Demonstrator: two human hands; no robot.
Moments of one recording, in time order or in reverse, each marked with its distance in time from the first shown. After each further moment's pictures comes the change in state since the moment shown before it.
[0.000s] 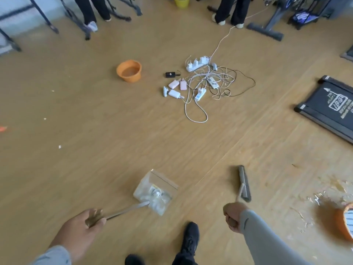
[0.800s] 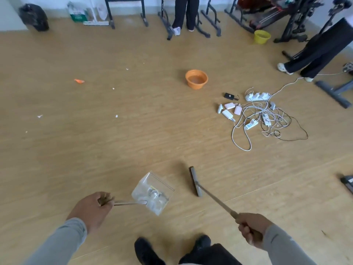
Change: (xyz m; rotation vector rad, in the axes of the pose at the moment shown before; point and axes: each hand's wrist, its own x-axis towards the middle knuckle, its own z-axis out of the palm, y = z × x) left_hand -0.019 -0.243 -0.092 -0.263 0.074 -0.188; right_hand -0.143 0.044 0.153 -0.546 -0.201 -0.126
